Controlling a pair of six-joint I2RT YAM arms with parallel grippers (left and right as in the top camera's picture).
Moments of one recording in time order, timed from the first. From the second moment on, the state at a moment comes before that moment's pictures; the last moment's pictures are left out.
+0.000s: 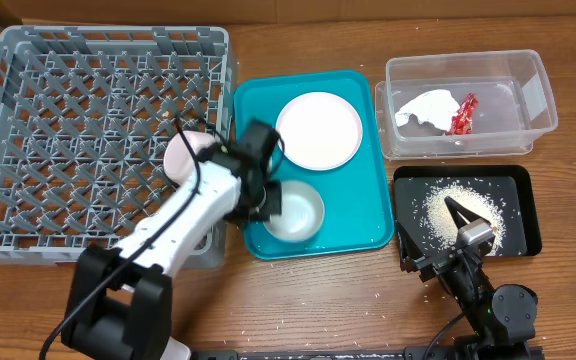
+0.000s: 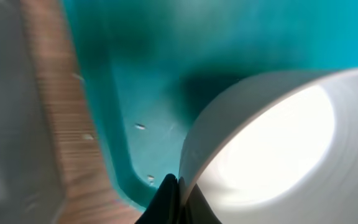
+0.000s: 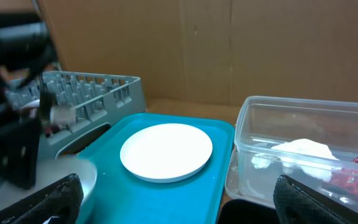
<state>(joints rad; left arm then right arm) -0.43 1.69 1.17 -0.96 0.12 -0.47 0.14 0.02 0.02 -0.01 -0.31 0.07</state>
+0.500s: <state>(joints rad) -0.35 1.59 1.57 -1.35 -0.96 -0.41 0.14 0.01 0.02 -0.01 -0.31 0.07</state>
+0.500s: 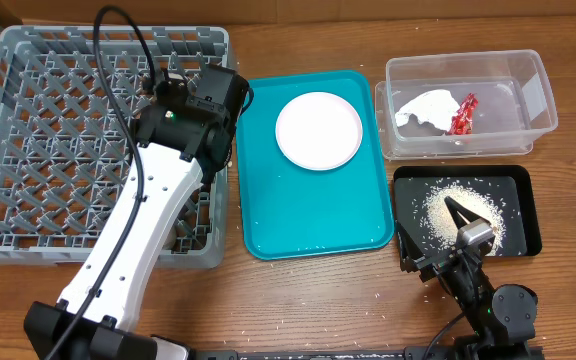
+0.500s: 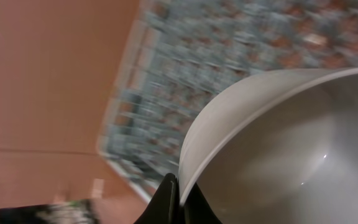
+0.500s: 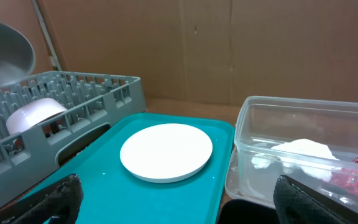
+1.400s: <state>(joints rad) -0.21 1.93 1.51 -1.27 -1.24 -0.42 0.14 0.01 0.02 -0.01 -0.31 0.07</state>
